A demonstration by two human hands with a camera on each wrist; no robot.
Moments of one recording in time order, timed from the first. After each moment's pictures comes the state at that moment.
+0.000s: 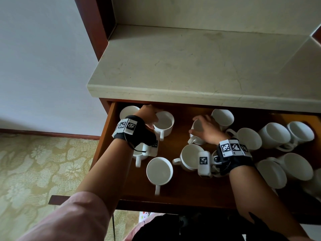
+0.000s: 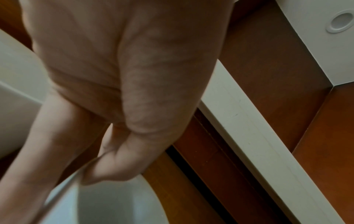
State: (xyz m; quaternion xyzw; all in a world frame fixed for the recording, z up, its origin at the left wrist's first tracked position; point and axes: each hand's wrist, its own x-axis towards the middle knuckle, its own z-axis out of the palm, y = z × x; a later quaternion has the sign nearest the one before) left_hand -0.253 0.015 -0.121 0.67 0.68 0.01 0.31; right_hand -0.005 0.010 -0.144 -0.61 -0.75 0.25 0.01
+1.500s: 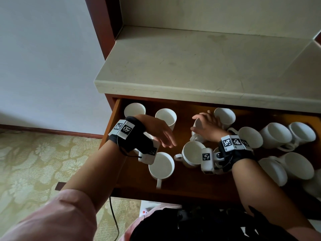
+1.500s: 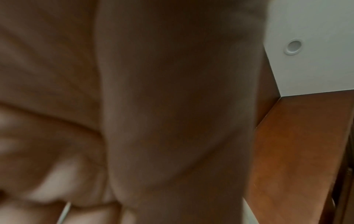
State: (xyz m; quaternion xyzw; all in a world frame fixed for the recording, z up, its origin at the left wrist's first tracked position) left_hand -0.241 -0.034 -0.086 0.70 0.45 -0.15 0.54; right_hand -0.005 0.011 -0.149 -0.59 -0.77 0.23 -0.03
